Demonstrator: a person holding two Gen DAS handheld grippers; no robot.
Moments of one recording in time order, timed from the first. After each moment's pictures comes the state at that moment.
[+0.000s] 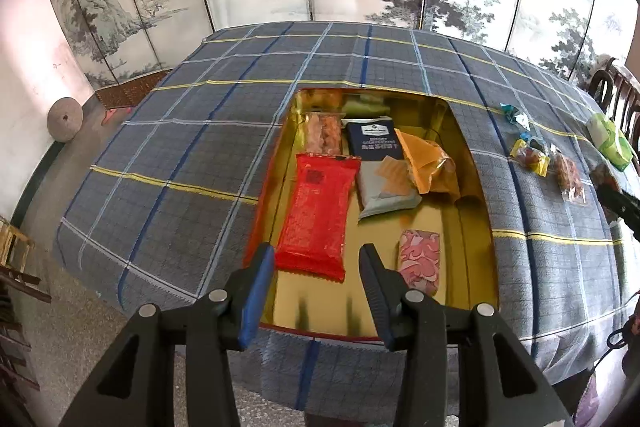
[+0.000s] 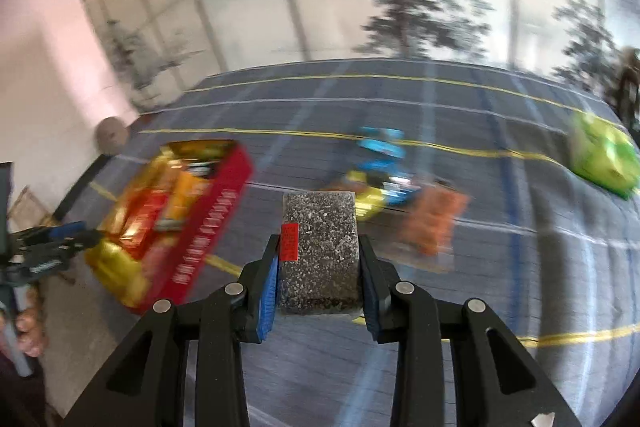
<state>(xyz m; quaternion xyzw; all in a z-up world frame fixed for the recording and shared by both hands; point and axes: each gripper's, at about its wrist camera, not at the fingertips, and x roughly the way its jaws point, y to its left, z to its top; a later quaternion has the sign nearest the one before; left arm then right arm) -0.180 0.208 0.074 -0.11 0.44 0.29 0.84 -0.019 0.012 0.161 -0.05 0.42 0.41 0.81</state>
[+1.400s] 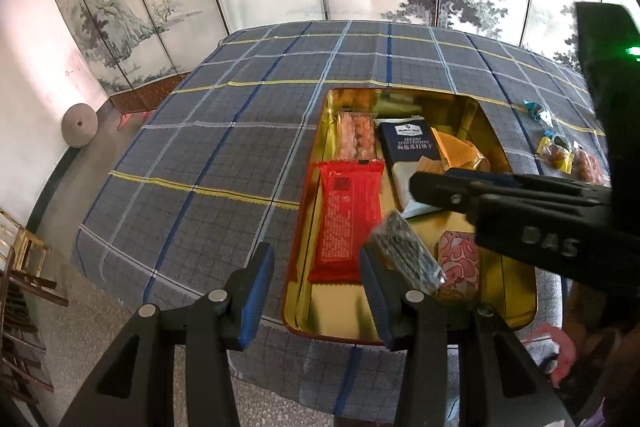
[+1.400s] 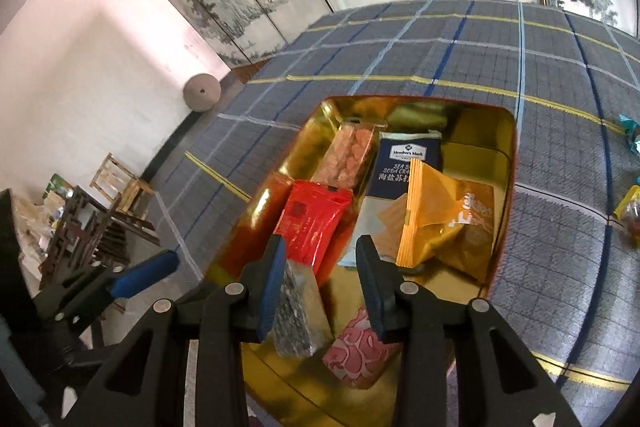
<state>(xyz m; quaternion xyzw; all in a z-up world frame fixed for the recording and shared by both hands) -0.187 0.226 0.073 -0.09 0.45 0.31 0.83 -0.064 0.184 0.131 -0.02 0.49 0.53 0.69</state>
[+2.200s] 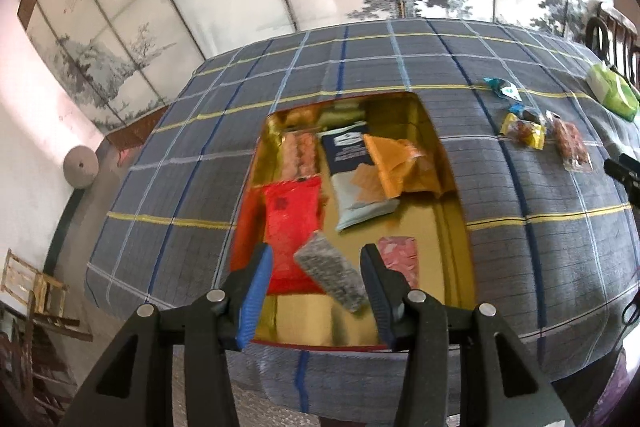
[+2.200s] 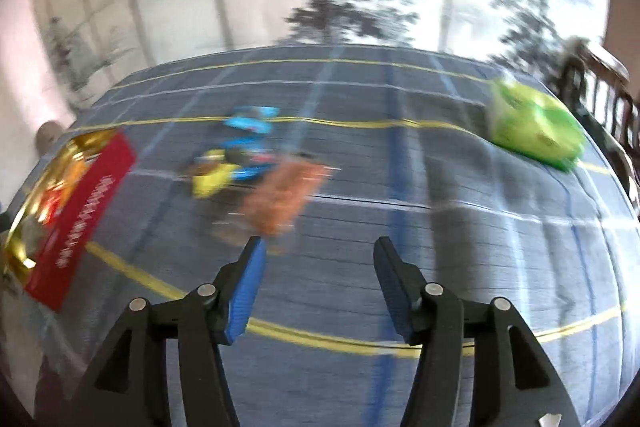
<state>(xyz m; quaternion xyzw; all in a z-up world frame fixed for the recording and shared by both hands) -0.145 0.166 0.081 -0.01 0.46 0.29 0.84 0.047 -0.087 0.108 -0.07 0.43 0.24 0.87</state>
